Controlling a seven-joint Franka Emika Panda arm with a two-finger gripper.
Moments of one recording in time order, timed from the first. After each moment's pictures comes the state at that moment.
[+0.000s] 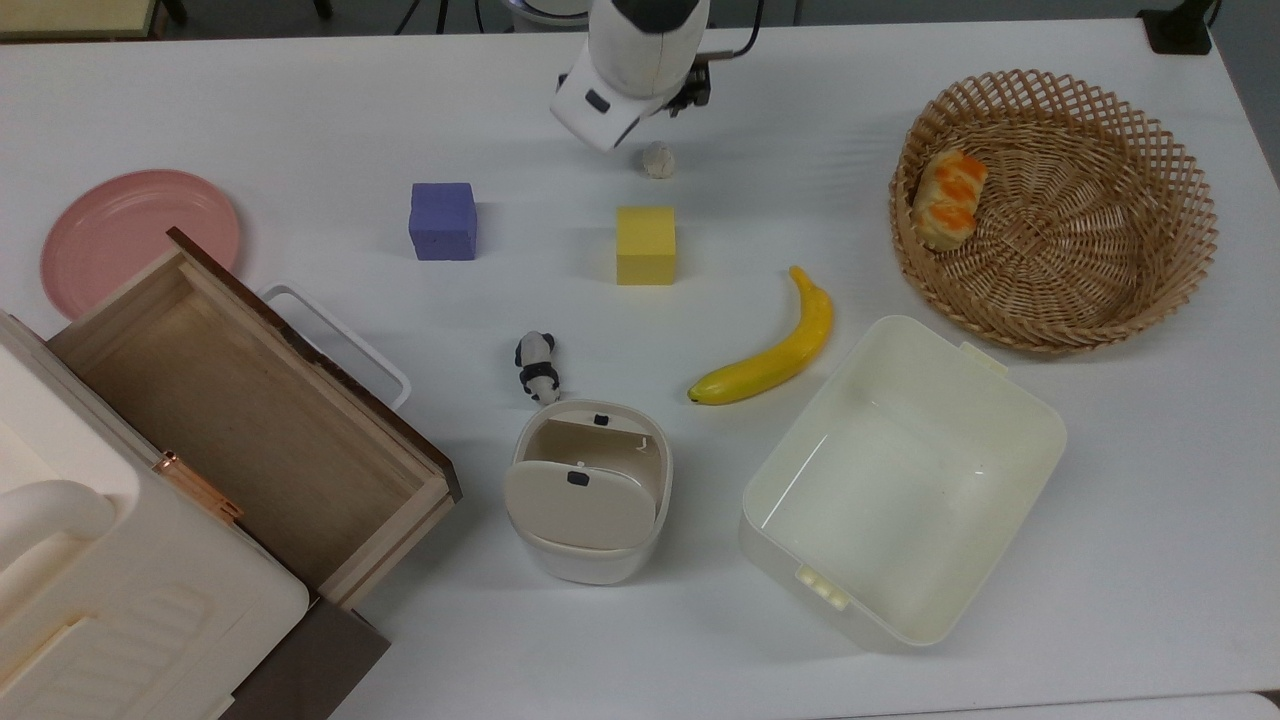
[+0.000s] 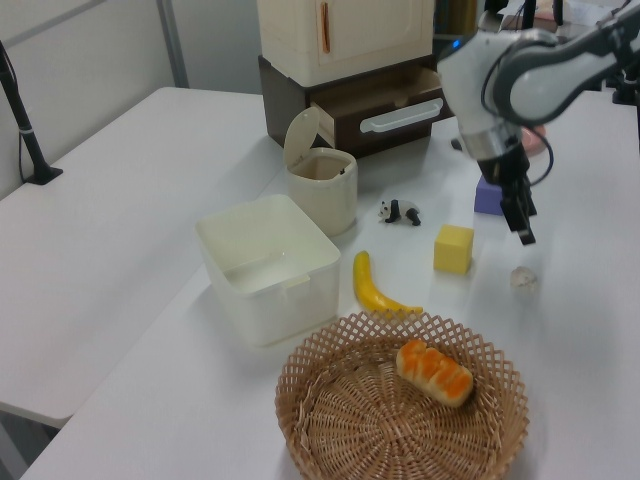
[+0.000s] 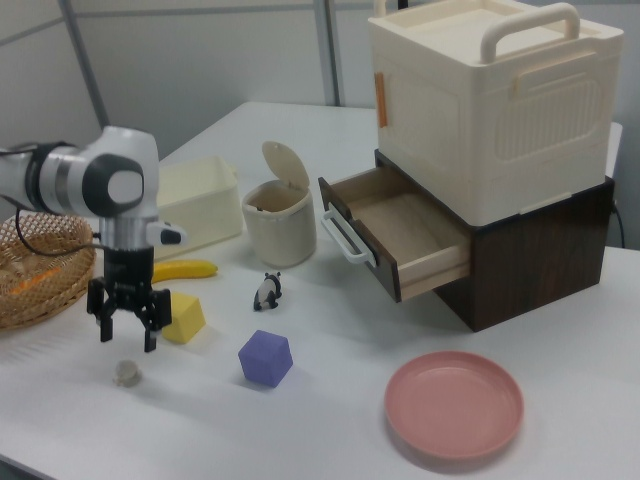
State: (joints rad) arm 0.28 0.08 -0.06 -2.10 0.03 1.74 0.05
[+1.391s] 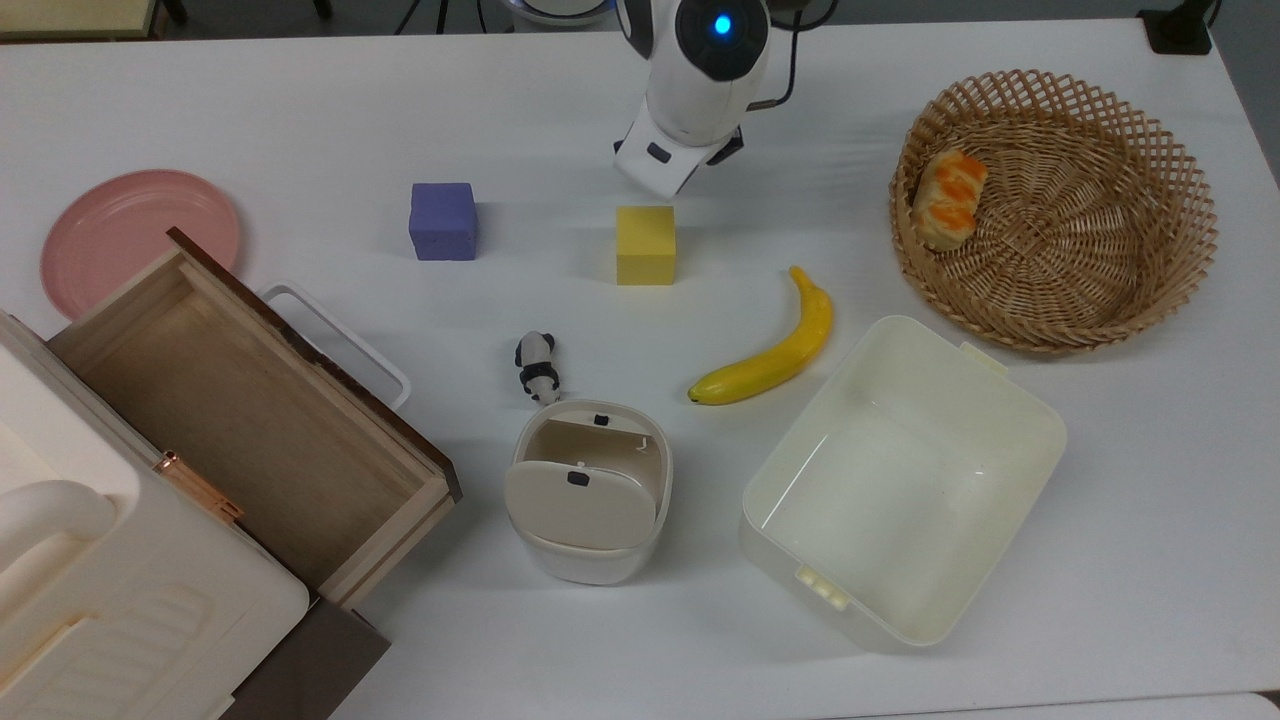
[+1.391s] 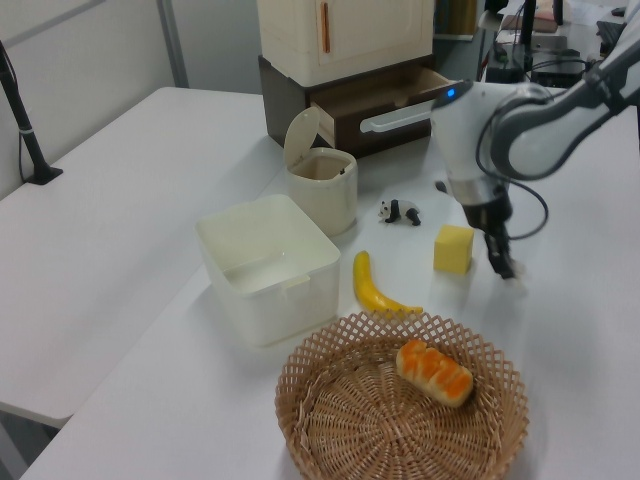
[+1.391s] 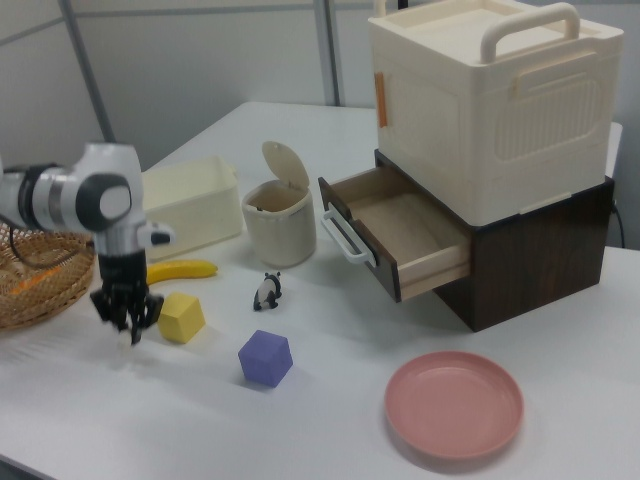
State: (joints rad) arm 0.33 0.17 -0.02 -2.09 0.03 1.95 0.05
